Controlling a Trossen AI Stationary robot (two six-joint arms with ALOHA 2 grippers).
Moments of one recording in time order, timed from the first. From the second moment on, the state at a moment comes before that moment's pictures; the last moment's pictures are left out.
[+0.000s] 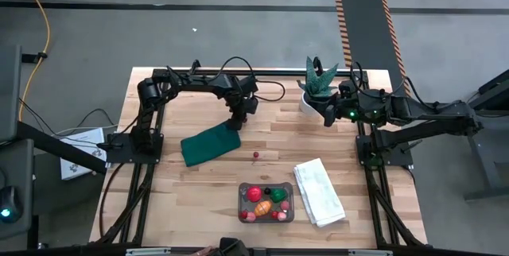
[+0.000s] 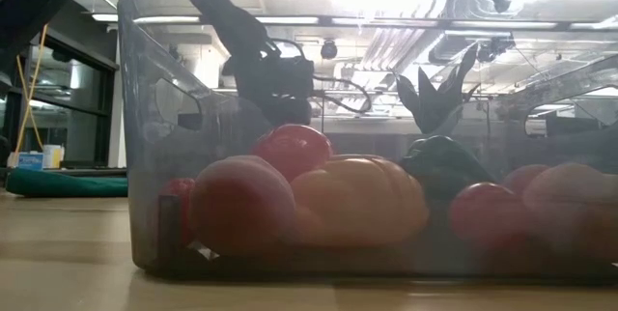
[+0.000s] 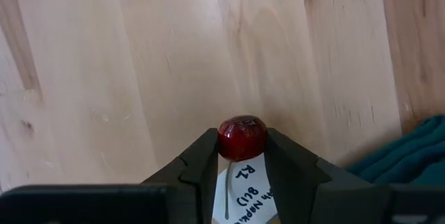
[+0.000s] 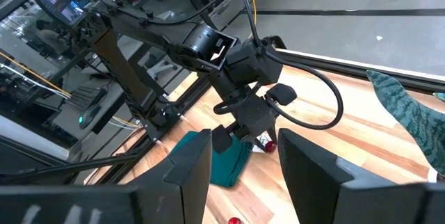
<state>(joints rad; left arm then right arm) 0.56 2.04 1.36 -0.69 0.25 0.62 0.01 0.80 0.88 -0.40 0.42 0.73</state>
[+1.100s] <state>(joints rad) 0.49 2.02 1.86 -0.97 0.45 0.49 0.01 0.80 0.88 -0.40 0.38 0.69</state>
